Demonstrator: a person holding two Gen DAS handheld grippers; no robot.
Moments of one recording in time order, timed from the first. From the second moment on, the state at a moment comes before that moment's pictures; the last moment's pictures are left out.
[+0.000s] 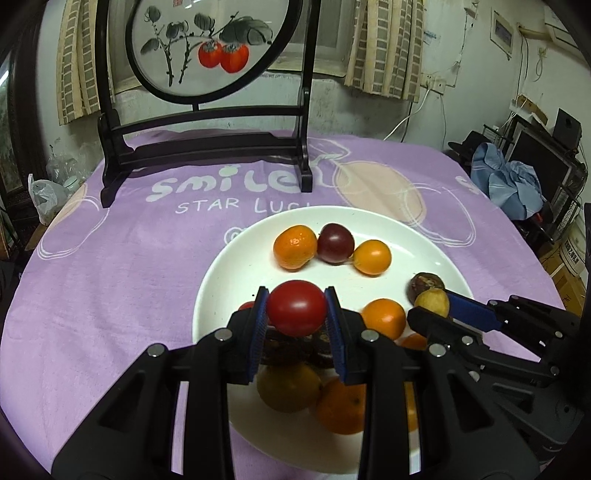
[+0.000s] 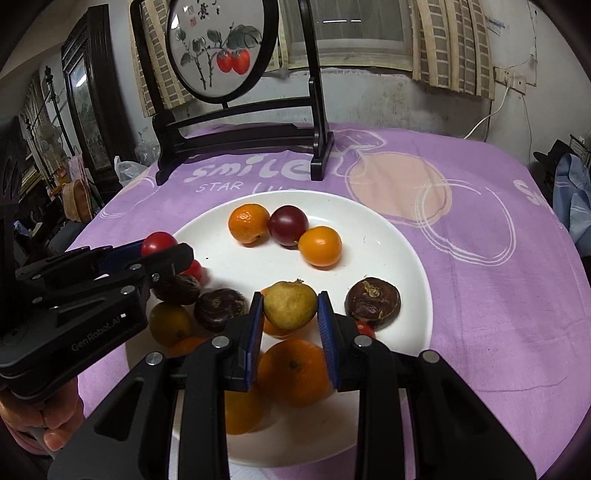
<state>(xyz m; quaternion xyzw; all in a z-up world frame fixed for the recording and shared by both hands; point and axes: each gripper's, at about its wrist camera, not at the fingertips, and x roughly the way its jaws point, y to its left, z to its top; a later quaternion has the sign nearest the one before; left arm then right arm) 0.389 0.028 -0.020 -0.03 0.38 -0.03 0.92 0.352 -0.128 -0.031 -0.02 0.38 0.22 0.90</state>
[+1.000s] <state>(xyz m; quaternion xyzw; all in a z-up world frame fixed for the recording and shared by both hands) 0.260 0.044 -0.023 -0.02 0.38 0.03 0.93 0.219 -0.153 -0.043 -0.09 0.37 0.23 0.90</state>
